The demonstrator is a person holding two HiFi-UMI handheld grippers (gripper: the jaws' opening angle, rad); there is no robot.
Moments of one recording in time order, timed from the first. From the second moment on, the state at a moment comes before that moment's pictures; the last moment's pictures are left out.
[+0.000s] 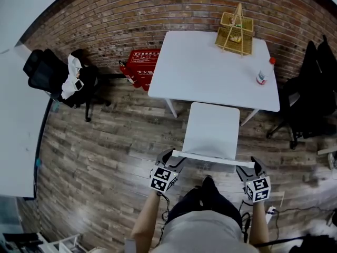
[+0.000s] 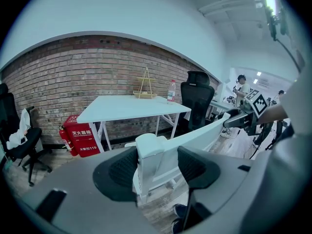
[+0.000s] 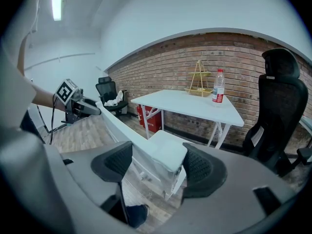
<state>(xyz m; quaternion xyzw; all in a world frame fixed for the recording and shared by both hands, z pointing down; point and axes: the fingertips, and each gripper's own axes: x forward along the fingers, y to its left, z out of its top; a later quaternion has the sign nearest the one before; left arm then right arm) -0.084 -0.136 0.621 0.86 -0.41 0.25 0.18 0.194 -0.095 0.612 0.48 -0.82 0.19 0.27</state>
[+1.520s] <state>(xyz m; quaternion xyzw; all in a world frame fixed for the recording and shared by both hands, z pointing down) -0.071 -0.181 0.623 0.85 -0.42 0.24 0.18 0.209 -0.148 0.616 0.47 -0.82 0.18 0.27</state>
